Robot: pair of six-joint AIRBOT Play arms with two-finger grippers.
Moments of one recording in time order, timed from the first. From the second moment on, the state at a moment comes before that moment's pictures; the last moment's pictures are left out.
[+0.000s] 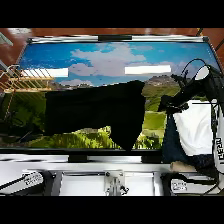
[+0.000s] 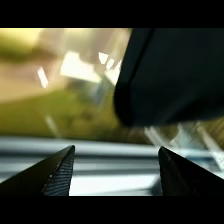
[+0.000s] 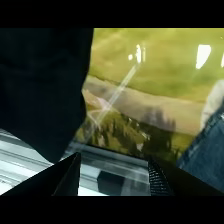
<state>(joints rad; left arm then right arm) 0.65 -1.28 0.77 1.12 -1.31 -1.14 -0.11 -1.50 1.38 -1.20 1.60 1.42</state>
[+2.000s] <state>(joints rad) 0.50 -1.18 0.96 0.66 -1.23 -0.87 0.03 -1.40 1.22 -0.92 1.05 1.26</state>
